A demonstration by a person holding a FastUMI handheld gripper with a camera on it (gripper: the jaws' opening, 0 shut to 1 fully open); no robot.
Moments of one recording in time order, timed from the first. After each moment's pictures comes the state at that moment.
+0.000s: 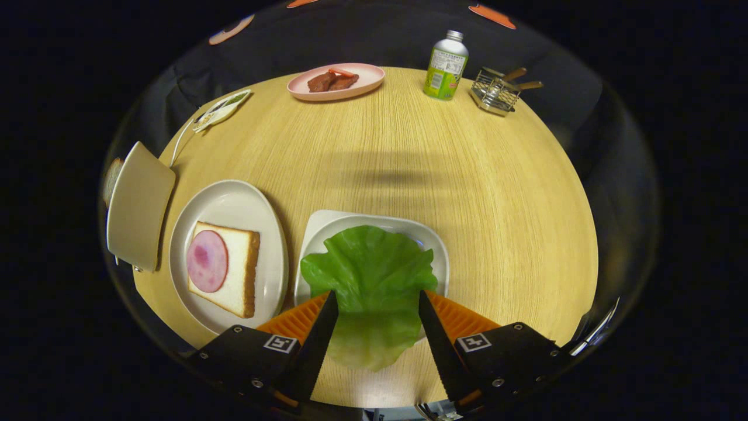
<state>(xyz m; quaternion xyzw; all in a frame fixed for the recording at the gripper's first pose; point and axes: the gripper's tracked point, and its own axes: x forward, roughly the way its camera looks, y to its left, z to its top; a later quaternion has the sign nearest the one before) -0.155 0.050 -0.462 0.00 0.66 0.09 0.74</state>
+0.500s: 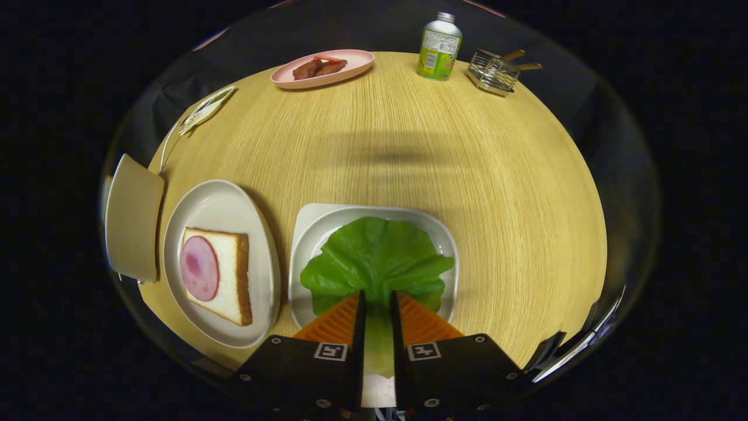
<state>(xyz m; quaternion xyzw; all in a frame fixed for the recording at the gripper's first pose) -0.158 0.049 -0.473 0.03 0.68 0.07 0.73</state>
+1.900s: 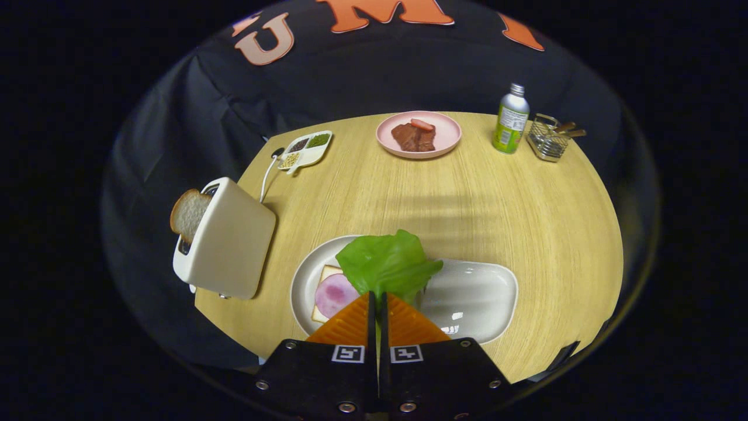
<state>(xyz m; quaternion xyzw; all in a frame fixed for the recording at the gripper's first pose) -0.127 0.163 -0.344 0.09 0.58 0.21 0.78</state>
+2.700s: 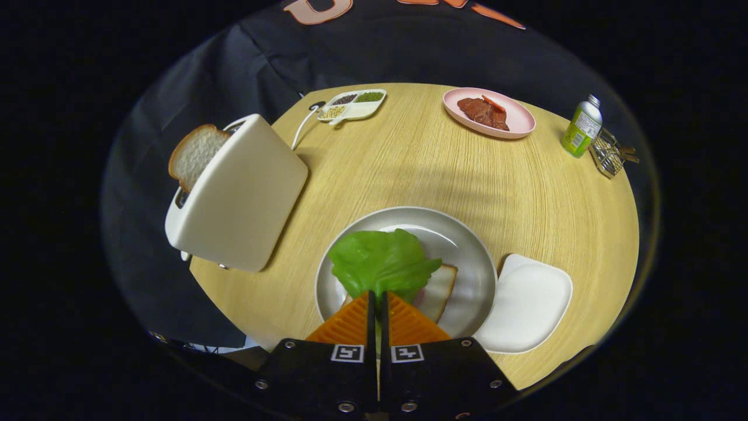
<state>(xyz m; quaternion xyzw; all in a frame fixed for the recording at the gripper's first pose) -0.156 0.224 -0.387 0.02 0.61 0.28 0.74</state>
